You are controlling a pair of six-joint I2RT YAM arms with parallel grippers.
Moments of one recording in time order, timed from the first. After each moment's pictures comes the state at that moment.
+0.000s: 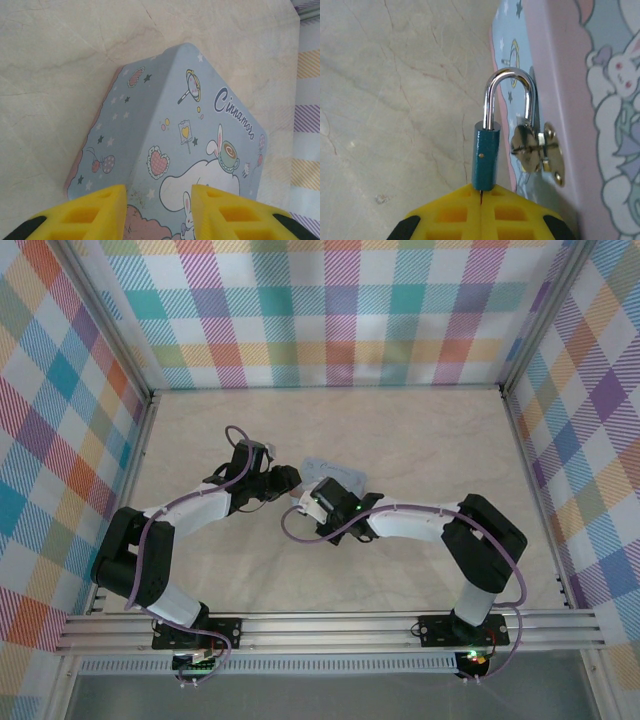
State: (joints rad) left arm -0.39 1.54 0.86 -0.08 0.35 -0.82; right arm 0.94 1.73 1.02 -0.31 0.09 -0.24
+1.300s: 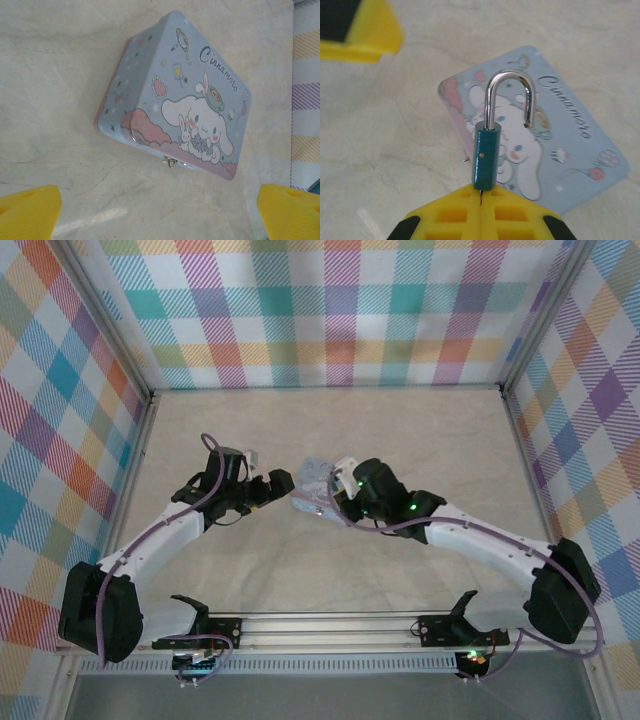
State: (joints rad) left arm -0.35 1.23 0.81 -0.37 0.37 -0.72; right arm 0.83 1.28 0.92 -0.32 0.05 0.10
